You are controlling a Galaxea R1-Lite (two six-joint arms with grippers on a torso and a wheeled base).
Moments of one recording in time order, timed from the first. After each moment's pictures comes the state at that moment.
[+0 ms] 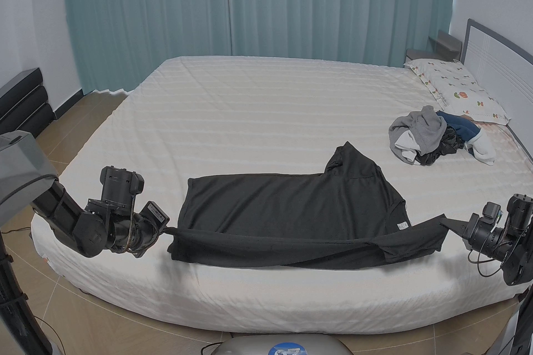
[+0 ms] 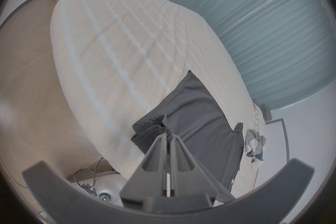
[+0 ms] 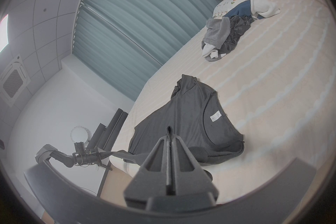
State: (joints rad) left arm -0.20 2.00 -0.71 -0.52 0.02 -1.03; right arm -0.31 2.06 -0.14 -1.55 0.76 0.55
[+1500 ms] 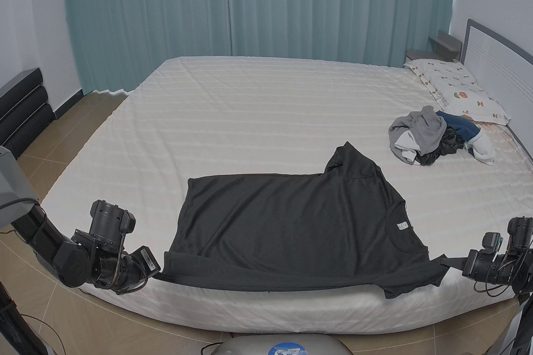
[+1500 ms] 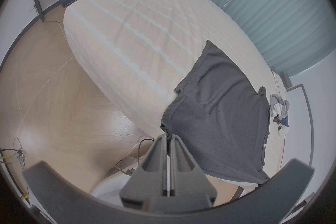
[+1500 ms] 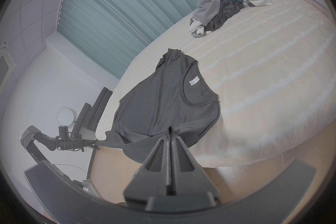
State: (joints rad) left arm -0.24 1.87 -0.46 -0.42 0.03 -0.86; right arm -0.38 1.98 -0.02 -1.22 0.75 0.20
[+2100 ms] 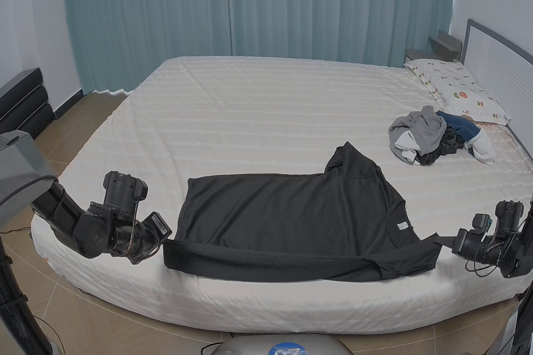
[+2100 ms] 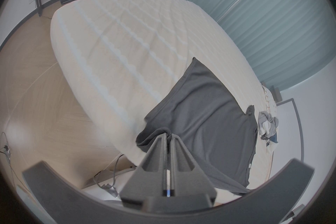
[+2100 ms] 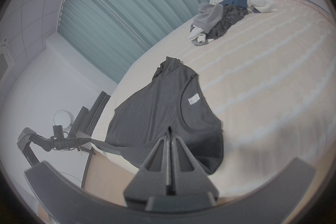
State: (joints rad) left arm -0.22 1.98 -0.70 -0.42 0.03 -0.91; right arm -0.30 2.08 -0.22 -1.23 0.68 0.29
